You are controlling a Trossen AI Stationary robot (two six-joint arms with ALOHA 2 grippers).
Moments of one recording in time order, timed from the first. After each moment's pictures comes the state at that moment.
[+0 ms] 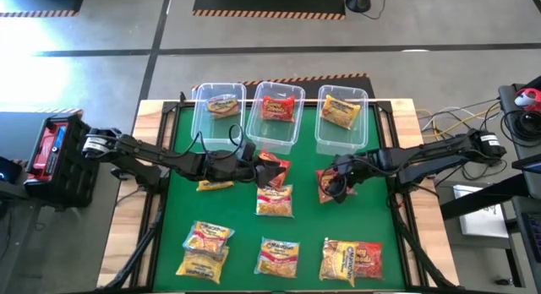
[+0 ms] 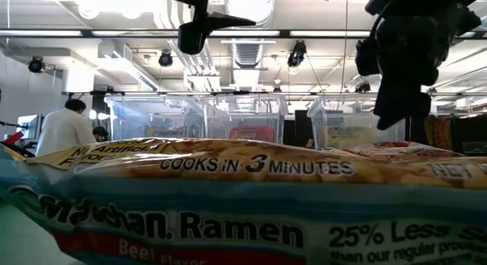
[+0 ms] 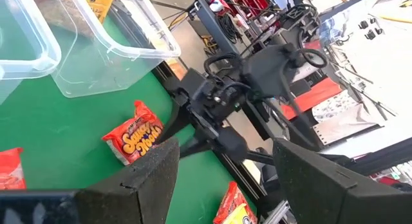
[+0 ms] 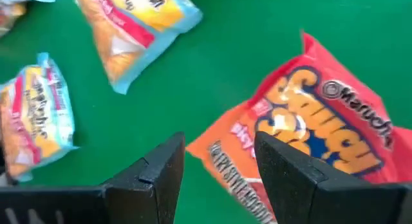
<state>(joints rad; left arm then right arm) -0.14 1.44 0.94 0.32 -0.32 -0.95 0.05 1.09 0.58 -0.40 -0.09 0.72</state>
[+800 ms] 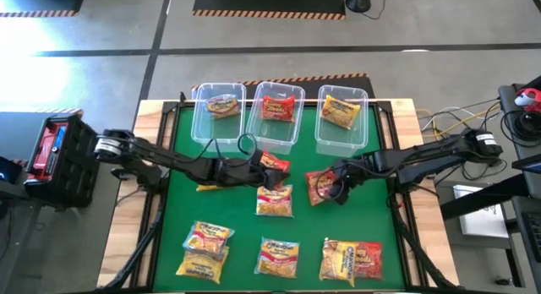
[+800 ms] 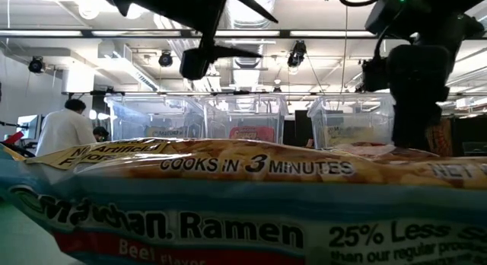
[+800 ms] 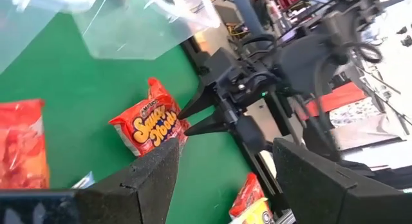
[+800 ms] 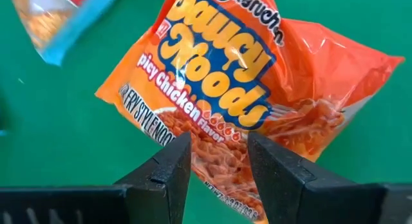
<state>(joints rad) -0.14 1.56 0.94 0.32 -0.33 -1.10 0.05 1.16 0.56 -0.47 -0.05 0.69</state>
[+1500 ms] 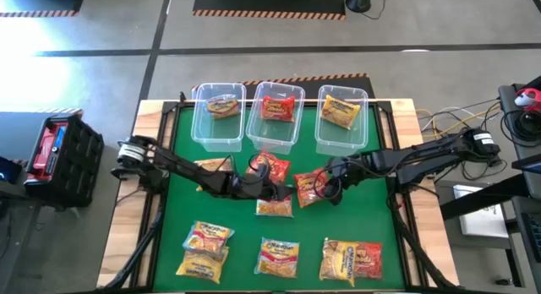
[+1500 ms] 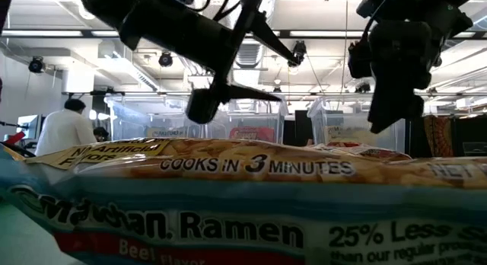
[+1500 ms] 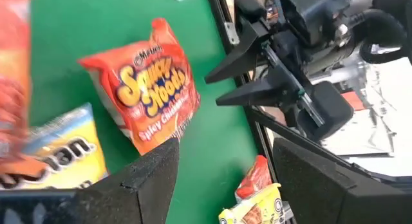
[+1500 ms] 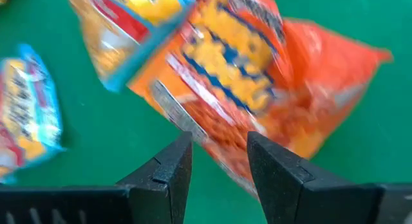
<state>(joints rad) -0.20 1.80 0.94 0.50 -0.32 -1.32 0.06 1.18 0.61 -0.39 -0.08 0.71</state>
